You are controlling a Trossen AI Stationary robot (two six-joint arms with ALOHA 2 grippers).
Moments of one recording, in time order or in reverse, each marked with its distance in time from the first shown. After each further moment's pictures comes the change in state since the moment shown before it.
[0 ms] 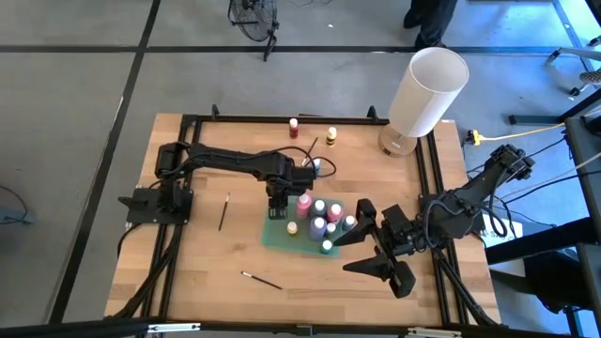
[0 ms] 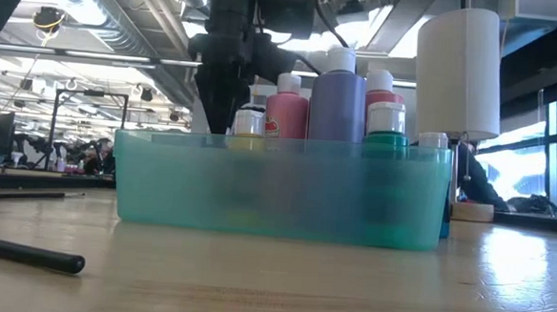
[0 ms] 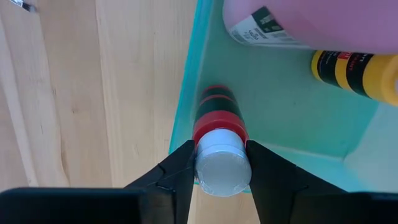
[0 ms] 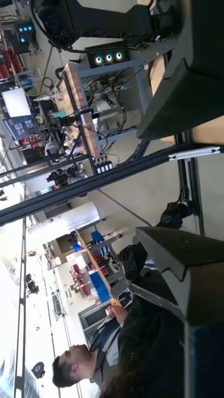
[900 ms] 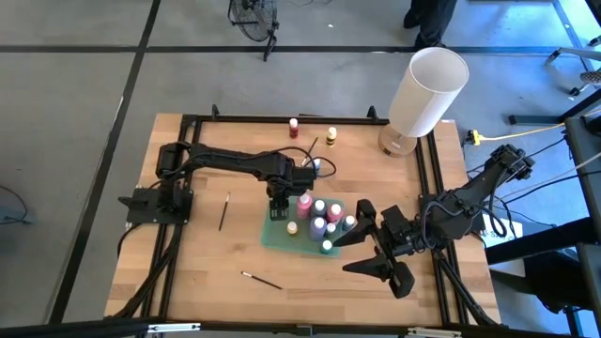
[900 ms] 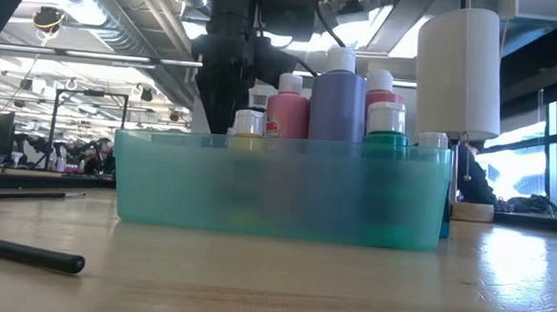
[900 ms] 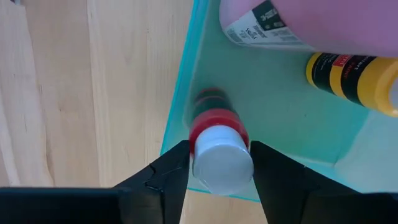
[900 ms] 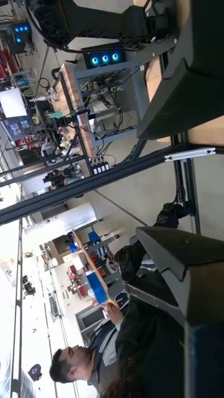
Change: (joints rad) left arm -0.001 0.004 -0.003 0.009 0.027 -0.036; right arm 0.000 0.000 0.000 -0.016 -0.002 0.007
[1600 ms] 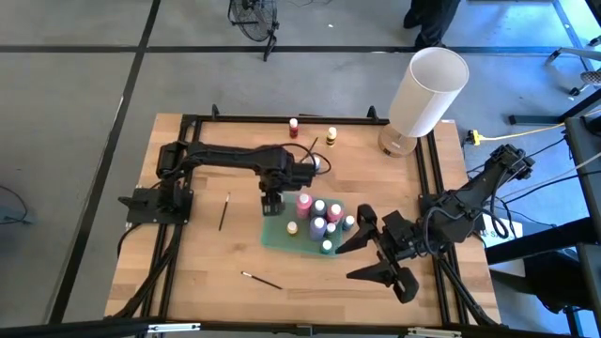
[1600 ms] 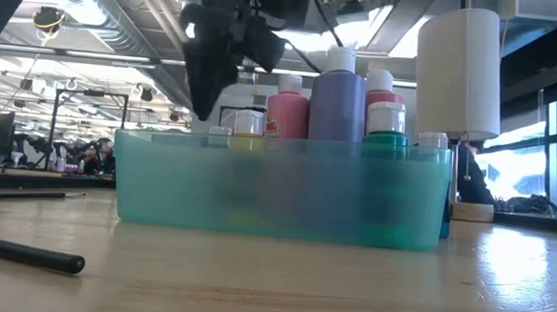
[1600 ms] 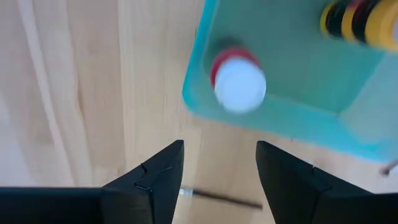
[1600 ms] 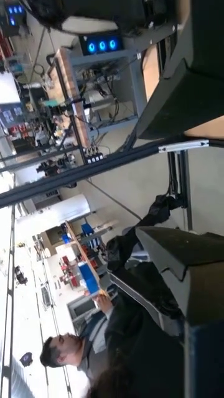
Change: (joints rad) left arm 0.004 0.002 0.142 -0.277 -0.042 -0.026; right arm 0.019 0.000 0.000 -0.013 -0.028 -0.008
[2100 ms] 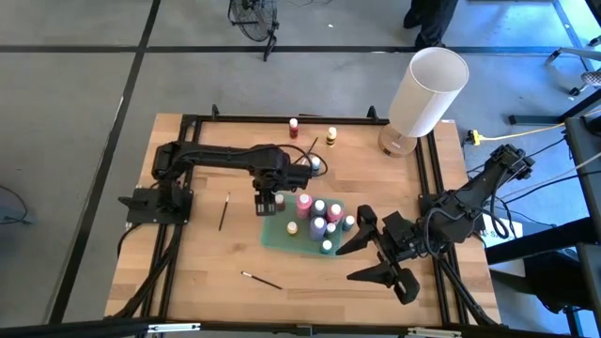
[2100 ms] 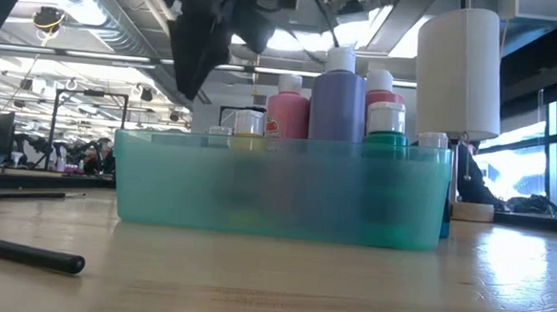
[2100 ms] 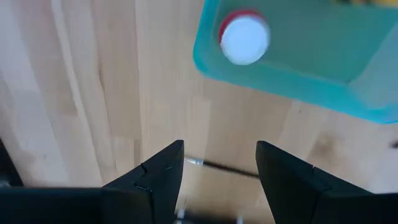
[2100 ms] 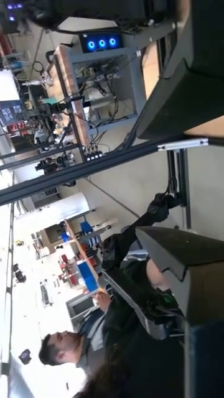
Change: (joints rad) left arm -0.033 -0.031 0.054 -0.144 -0.055 -0.020; right arm 0.000 0.000 0.000 -0.001 -0.013 -0.009
